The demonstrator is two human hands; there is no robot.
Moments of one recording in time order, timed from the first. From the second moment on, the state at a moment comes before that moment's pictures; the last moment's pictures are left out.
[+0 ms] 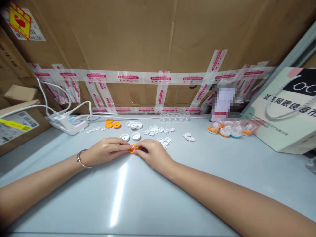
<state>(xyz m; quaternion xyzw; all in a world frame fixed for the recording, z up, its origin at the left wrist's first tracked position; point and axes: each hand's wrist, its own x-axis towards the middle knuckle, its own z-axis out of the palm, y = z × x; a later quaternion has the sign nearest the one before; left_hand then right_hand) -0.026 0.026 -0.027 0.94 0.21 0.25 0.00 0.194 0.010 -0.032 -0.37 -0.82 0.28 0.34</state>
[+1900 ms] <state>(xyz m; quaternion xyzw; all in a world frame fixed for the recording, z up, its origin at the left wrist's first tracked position) -0.050 0.028 0.027 0.91 0.40 -0.02 0.12 0.192 0.007 -0.039 -0.34 -0.86 0.24 0.29</state>
